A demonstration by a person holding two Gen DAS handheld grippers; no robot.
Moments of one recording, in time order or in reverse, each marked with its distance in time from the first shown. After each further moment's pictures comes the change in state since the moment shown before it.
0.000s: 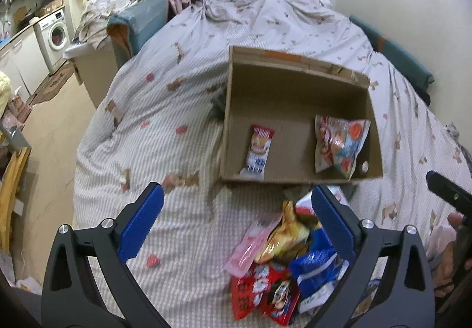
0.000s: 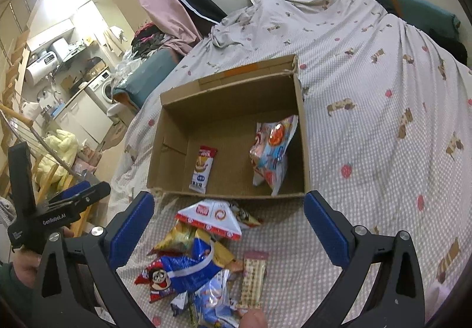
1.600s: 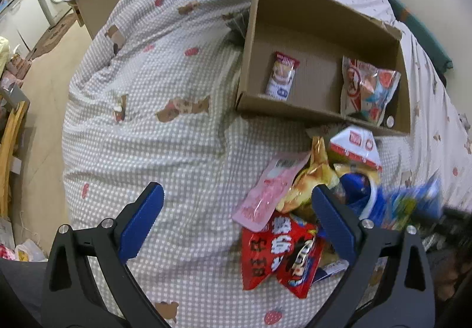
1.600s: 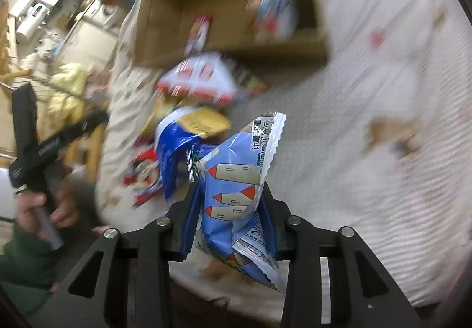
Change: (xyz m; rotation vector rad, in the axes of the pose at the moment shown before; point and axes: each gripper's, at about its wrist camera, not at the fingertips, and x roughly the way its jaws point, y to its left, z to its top) left arm 0.047 0.023 -0.042 -0.085 0.273 0.002; right arm 0.040 -0.035 -0.051 0.019 0.455 0.055
